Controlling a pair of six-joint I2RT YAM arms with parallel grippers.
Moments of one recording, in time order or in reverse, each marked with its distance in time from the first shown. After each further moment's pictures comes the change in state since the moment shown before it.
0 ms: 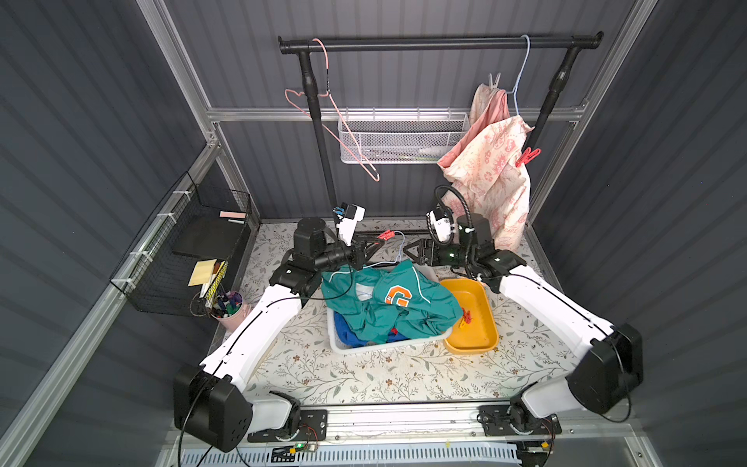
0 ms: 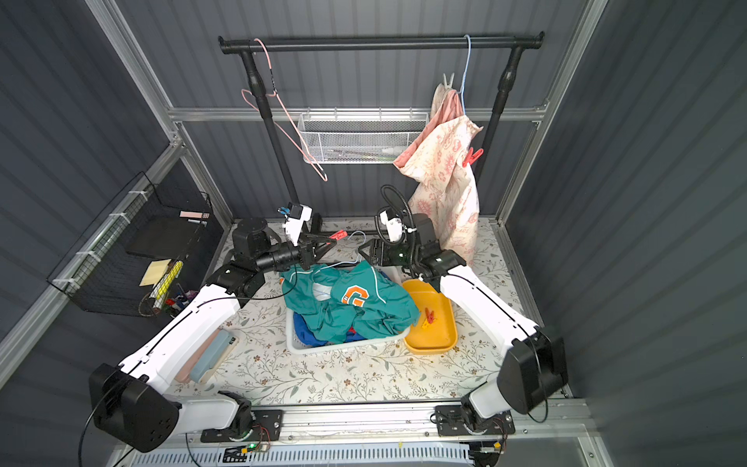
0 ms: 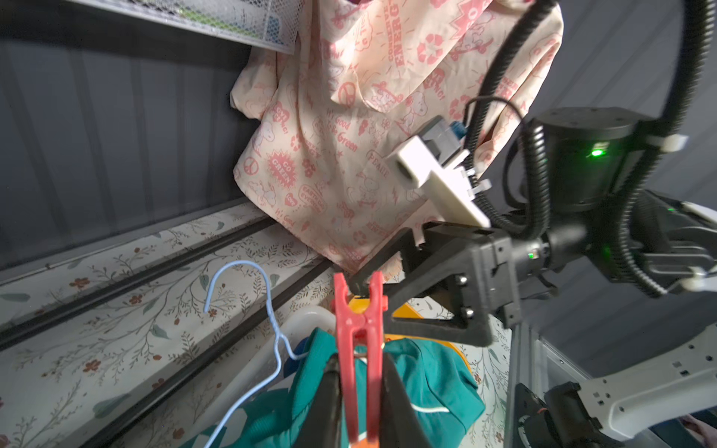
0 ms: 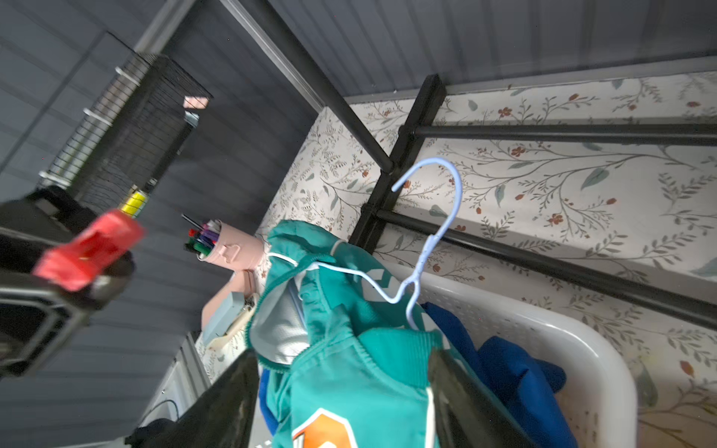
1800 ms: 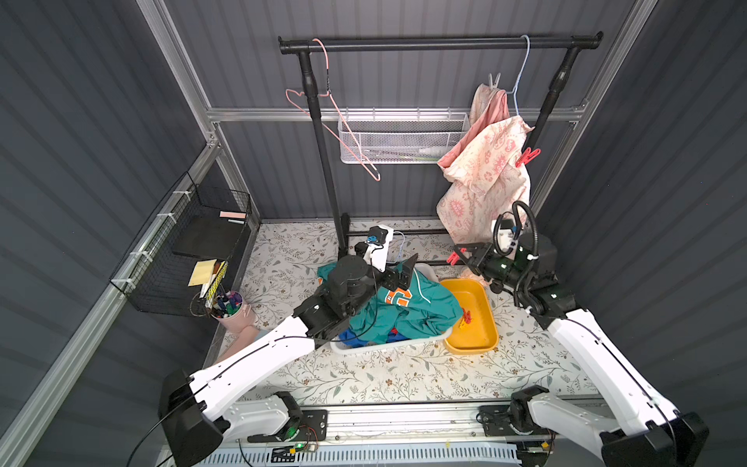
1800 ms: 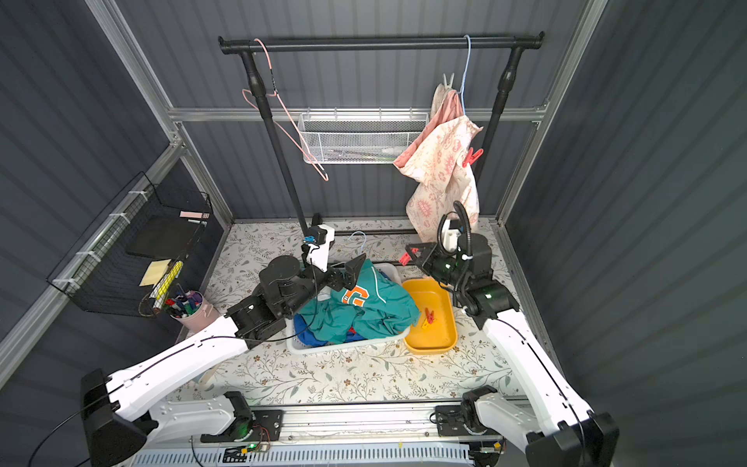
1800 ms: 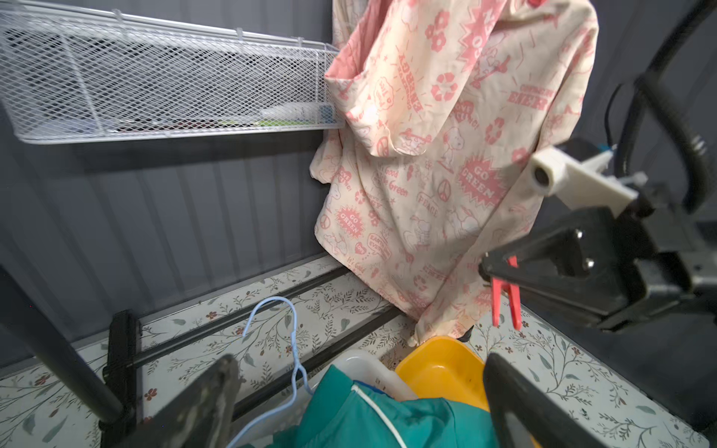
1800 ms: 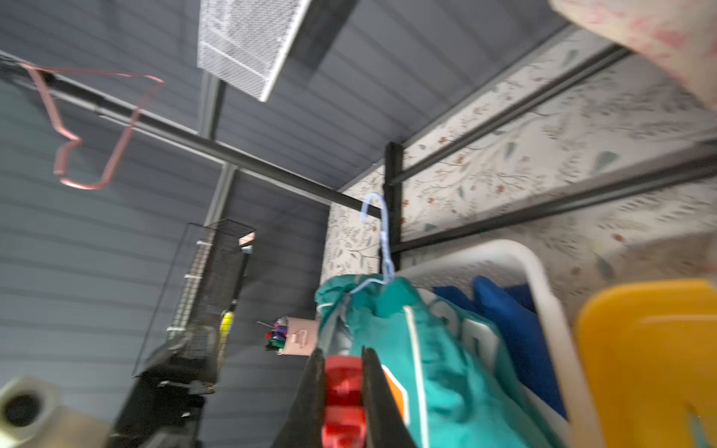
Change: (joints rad) left arm -0.445 -0.163 -0.146 0.131 -0.863 0.109; right arm -0.212 -0.407 -0.355 0.010 0.064 0.398
